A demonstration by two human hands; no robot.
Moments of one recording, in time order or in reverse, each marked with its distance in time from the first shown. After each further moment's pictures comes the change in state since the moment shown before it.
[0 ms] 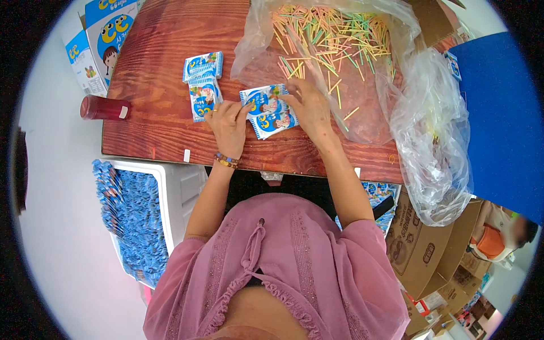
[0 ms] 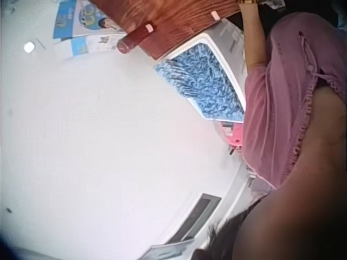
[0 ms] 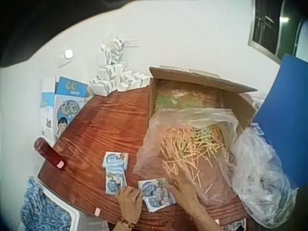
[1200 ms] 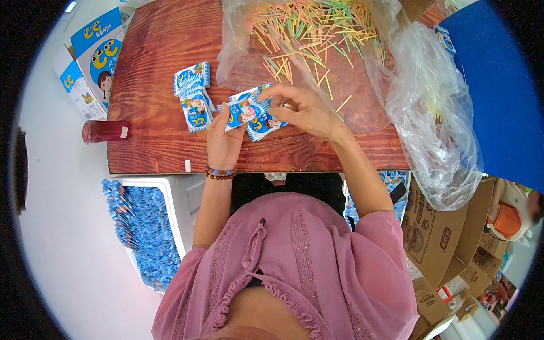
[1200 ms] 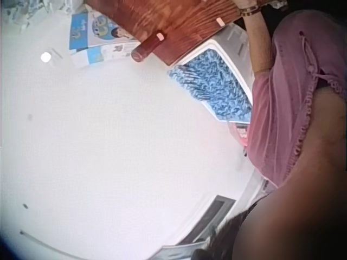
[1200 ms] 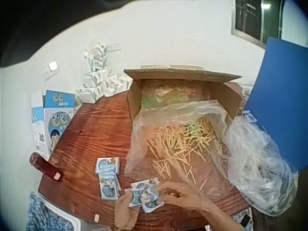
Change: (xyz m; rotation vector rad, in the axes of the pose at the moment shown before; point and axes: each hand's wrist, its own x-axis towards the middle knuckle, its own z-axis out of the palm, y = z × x) left_hand 0.005 0.017 -0.014 -1.668 -0.159 -0.954; right_hand -0.008 -0.025 -0.048 0.480 -0.500 0.057
